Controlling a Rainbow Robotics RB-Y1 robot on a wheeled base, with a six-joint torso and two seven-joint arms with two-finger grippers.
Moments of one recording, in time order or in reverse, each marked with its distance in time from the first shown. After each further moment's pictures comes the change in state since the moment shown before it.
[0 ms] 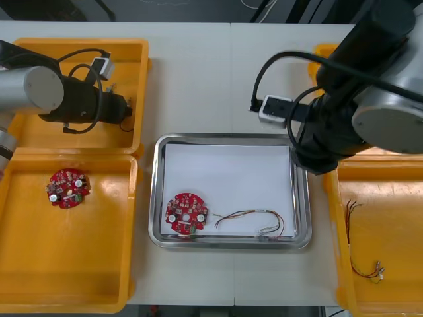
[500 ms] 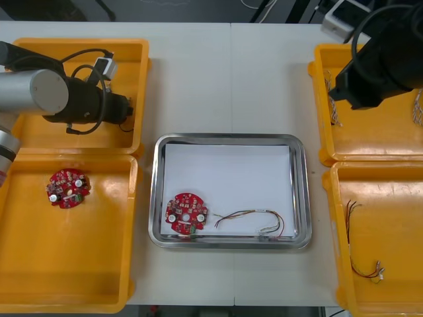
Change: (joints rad) right arm 0.000 0.020 -0.370 0.079 0.012 0.004 0.000; left arm 0.000 0.000 -0.021 0.000 -0.009 -0.034 0.000
